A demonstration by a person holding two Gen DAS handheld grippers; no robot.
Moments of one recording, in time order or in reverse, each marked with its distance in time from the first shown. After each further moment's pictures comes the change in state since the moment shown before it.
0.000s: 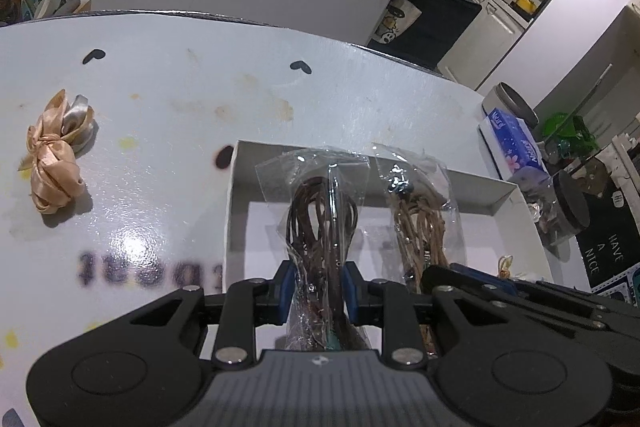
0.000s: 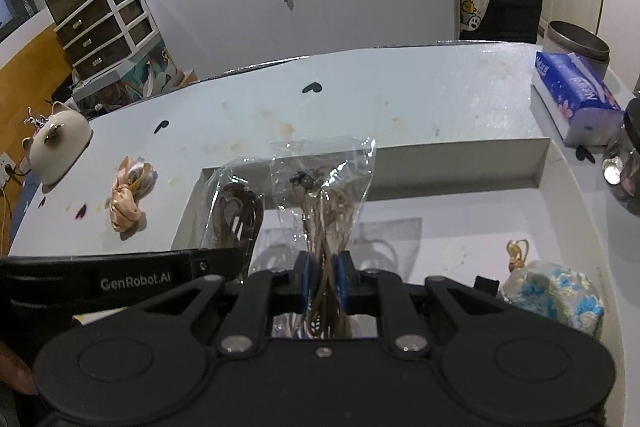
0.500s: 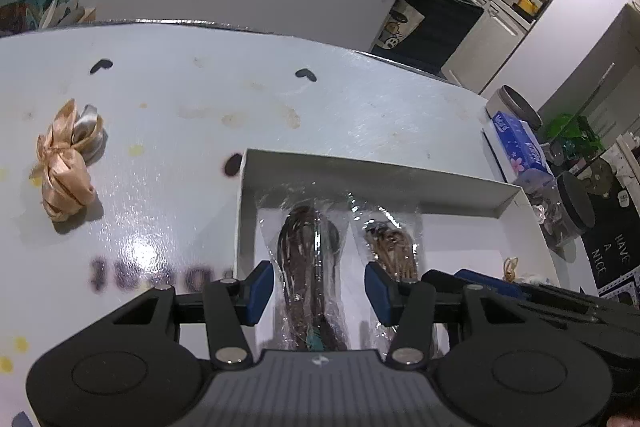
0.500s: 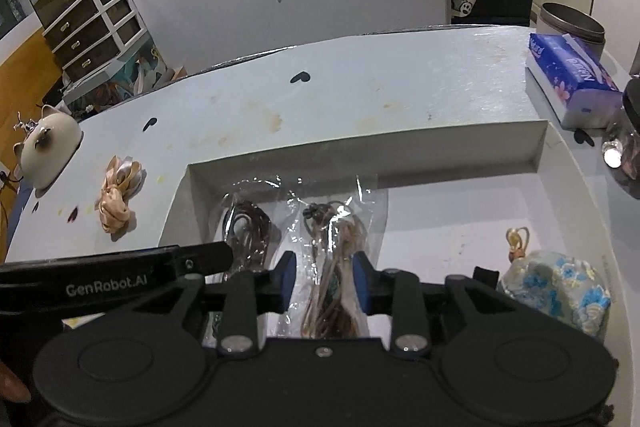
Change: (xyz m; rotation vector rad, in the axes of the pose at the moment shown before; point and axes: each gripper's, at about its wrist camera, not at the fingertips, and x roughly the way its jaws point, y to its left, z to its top) left arm -0.006 -0.001 0.000 0.013 -0.021 0.024; right arm 0.006 -0.006 -0.001 0.037 0.020 -0.011
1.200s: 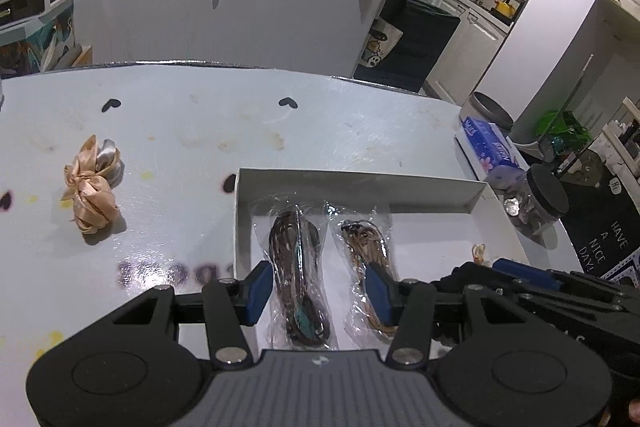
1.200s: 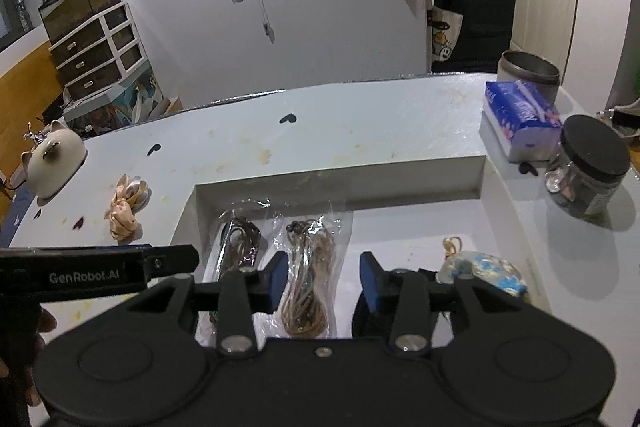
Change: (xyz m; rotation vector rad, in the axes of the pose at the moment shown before) left arm -0.054 -0.019 -0.016 0.076 -0.070 0.006; right arm -0.069 -0.005 -0.017 -0.038 -0.127 -0.054
